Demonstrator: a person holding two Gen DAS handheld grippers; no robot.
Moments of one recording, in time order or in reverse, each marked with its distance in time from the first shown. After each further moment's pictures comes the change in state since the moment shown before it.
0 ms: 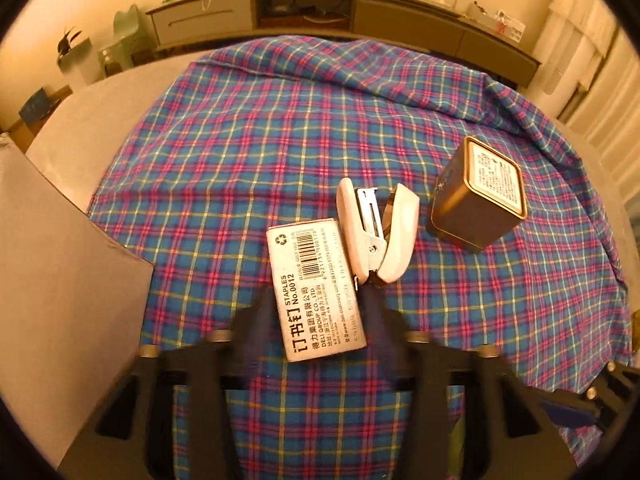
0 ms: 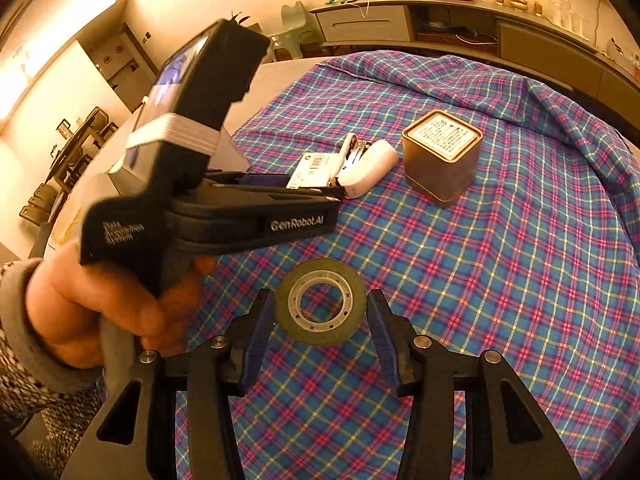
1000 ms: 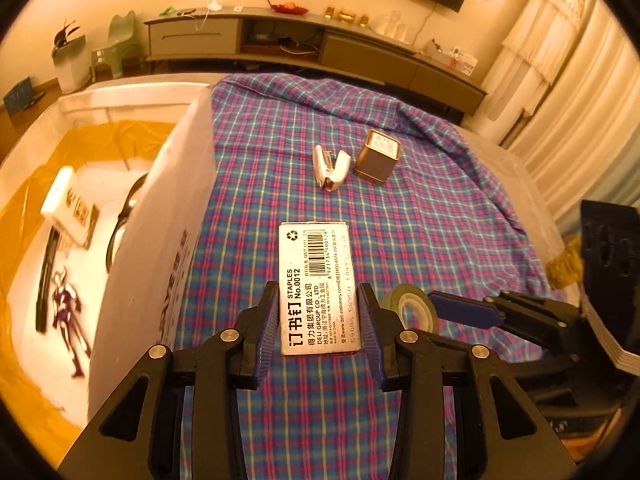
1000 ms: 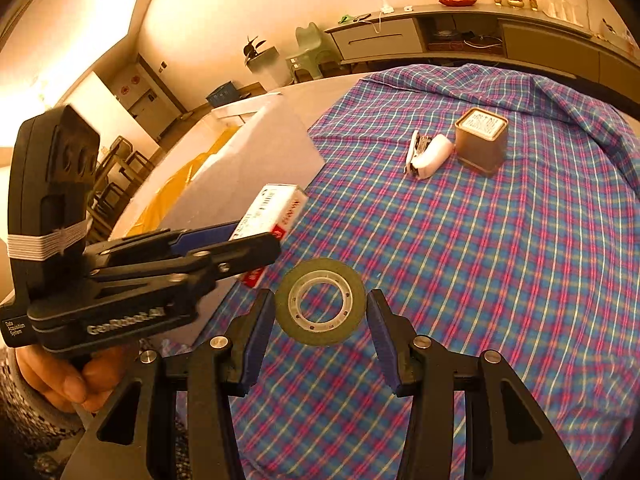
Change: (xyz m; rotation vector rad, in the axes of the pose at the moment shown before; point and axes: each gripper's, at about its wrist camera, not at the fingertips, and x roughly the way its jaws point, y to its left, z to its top) left arm -0.152 0.041 -0.104 -0.054 -0.101 -0.208; right arm -0.048 0.061 -0.048 0.077 -0.081 0.112
